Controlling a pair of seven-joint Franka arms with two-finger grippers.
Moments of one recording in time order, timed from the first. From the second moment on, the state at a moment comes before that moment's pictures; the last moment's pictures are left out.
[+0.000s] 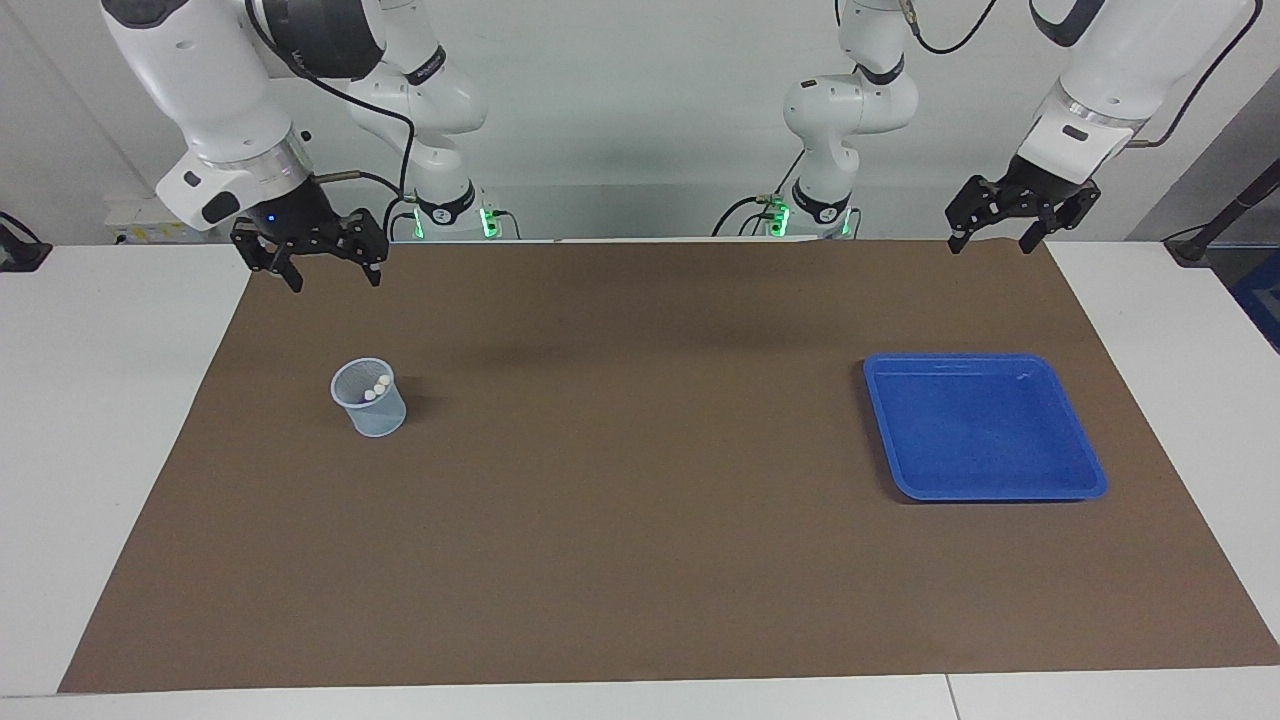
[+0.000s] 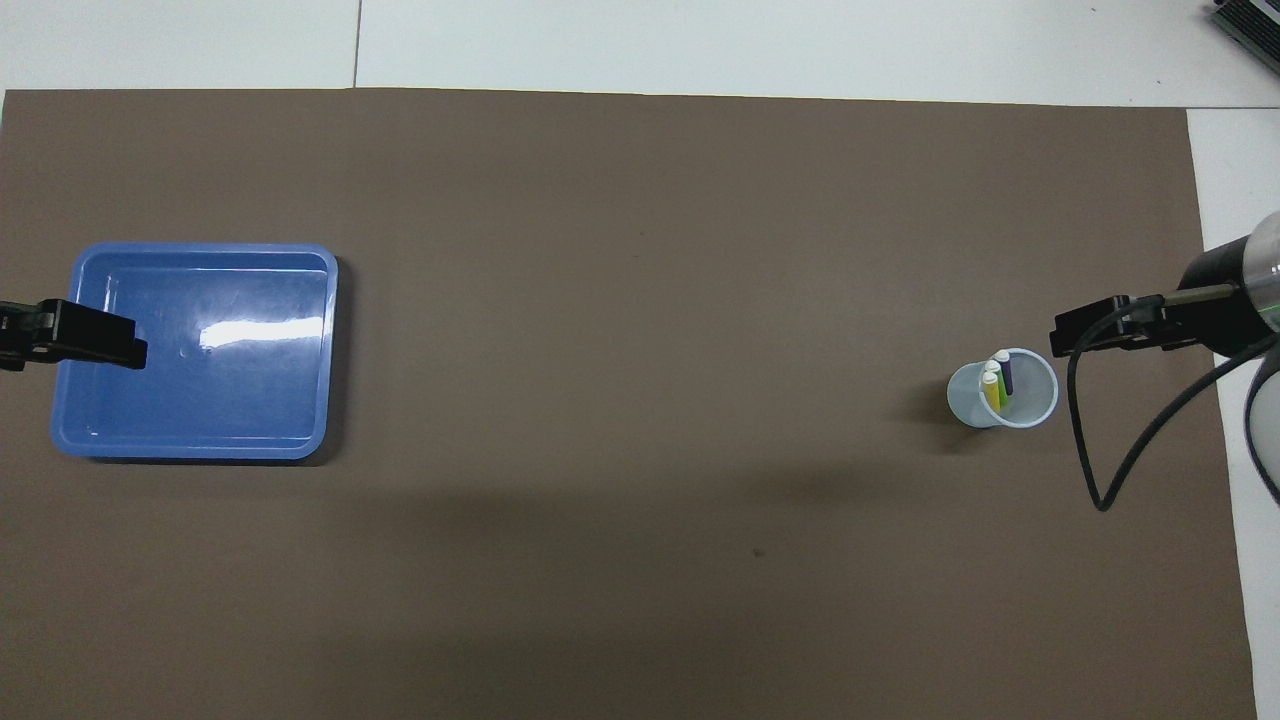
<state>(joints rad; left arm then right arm) 0.02 -0.06 -0.06 -1.60 -0.04 1.50 0.01 -0.03 -0.02 0.06 -1.64 0.02 1.59 -0.02</state>
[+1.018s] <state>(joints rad) 0.02 -0.06 -0.06 -1.60 -0.04 1.50 0.01 -0.02 -0.02 0.06 -1.64 0.02 1.59 -0.02</state>
